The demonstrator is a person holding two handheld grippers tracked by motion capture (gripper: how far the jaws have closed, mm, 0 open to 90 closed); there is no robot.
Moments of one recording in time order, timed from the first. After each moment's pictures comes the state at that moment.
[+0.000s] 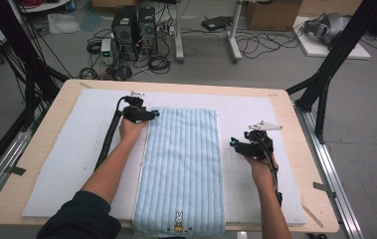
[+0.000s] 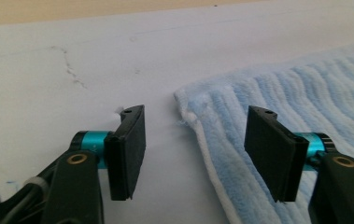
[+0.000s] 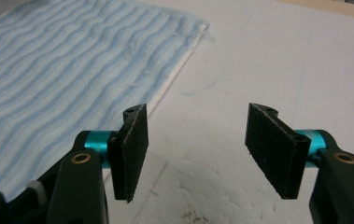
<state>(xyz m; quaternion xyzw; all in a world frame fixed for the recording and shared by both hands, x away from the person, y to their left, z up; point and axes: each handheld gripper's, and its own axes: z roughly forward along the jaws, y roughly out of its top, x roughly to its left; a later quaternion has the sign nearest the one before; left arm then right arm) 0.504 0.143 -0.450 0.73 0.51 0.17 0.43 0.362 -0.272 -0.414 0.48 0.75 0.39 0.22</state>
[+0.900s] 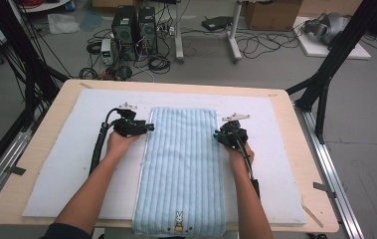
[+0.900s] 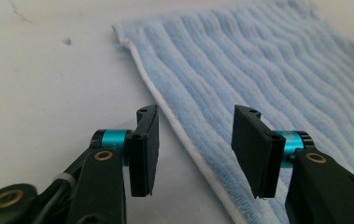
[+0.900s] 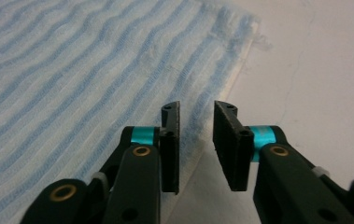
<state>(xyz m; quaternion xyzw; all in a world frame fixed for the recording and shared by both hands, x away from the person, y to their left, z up) 0.445 0.156 -0.445 0.76 0.46 0.11 0.44 0.415 -0.214 -0.440 0.47 0.78 0.35 0.22</state>
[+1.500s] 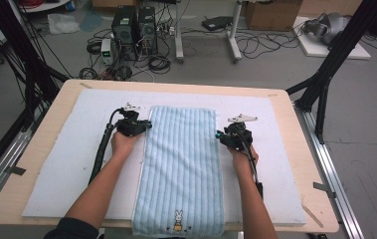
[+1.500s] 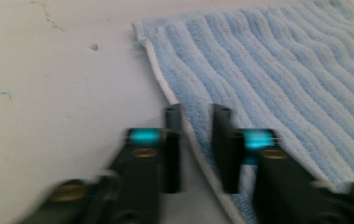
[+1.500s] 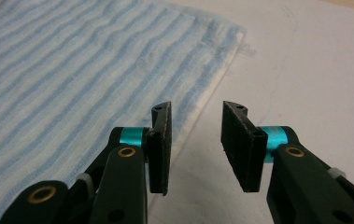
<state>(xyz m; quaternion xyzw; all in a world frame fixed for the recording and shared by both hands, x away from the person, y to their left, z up) 0.451 0.153 -0.451 0.75 0.48 0.16 0.43 0.402 -0.225 -0.431 0.47 0.77 0.38 0.21</state>
